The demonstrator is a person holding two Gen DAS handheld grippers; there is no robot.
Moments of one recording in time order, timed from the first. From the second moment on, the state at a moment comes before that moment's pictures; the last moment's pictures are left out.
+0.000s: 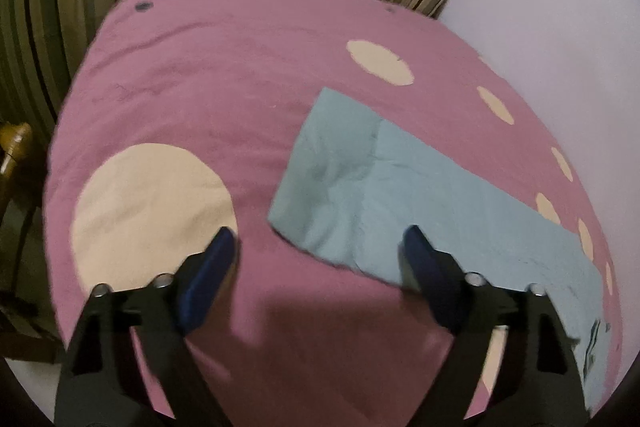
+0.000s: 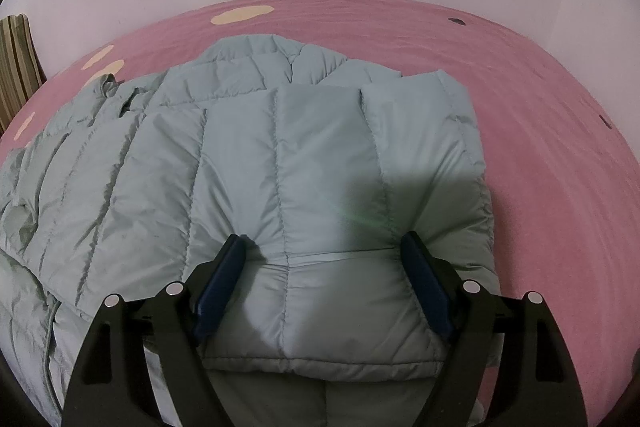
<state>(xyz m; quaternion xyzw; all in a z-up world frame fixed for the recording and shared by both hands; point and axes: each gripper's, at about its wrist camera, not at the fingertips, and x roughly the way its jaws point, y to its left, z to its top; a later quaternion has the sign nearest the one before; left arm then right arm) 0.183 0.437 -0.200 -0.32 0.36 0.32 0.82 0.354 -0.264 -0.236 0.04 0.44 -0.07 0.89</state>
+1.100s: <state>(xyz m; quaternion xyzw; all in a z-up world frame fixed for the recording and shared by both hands) 0.322 0.149 -0.084 -0.13 0.31 0.06 0.94 0.350 -0.266 -0.236 0.05 0.44 -0.07 0.89</state>
